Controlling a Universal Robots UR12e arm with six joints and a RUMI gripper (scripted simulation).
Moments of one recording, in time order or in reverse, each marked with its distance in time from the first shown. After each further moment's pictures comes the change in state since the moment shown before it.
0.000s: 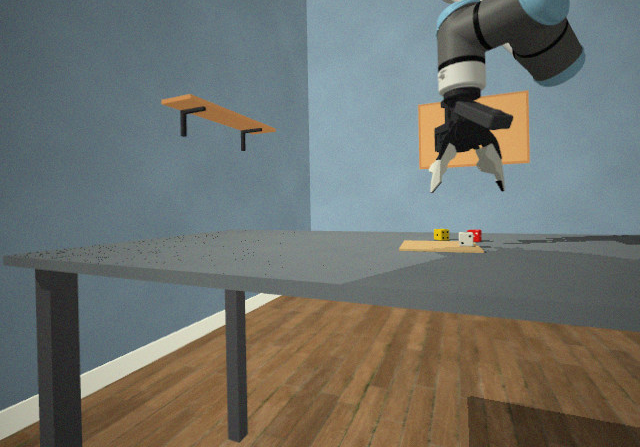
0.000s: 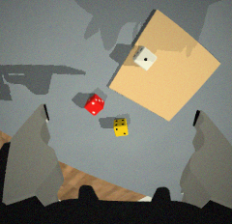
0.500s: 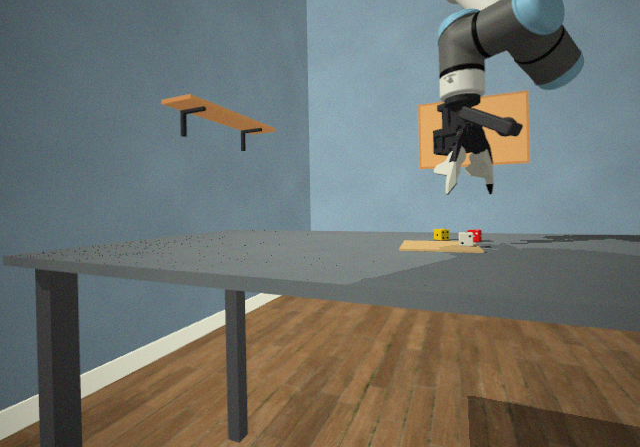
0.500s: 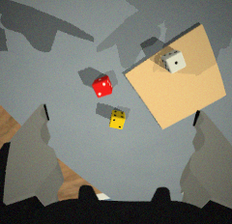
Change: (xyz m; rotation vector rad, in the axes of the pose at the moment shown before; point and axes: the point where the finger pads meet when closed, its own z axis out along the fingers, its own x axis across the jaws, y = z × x) arm -0.024 0.027 0.004 0.000 -0.001 -0.409
